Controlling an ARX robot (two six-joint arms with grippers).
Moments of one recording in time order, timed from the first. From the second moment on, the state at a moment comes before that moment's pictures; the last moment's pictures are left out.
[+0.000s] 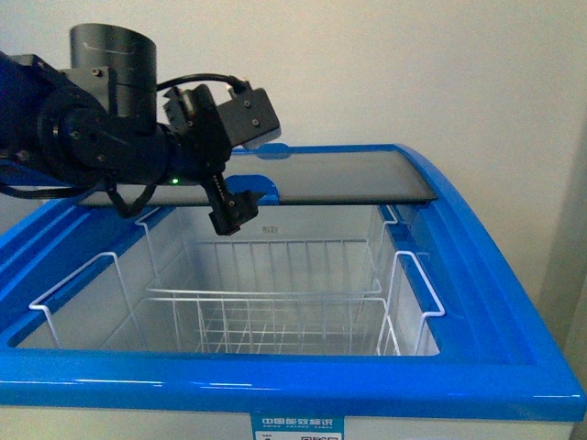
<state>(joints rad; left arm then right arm) -0.23 2.17 1.66 0.33 0.33 1.09 -0.15 0.35 0.48 -0.16 -0.08 0.26</state>
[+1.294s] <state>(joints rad) 0.00 0.07 0.08 -0.01 0.00 0.01 0.22 1.38 1.16 -0.43 -0.28 -0.62</state>
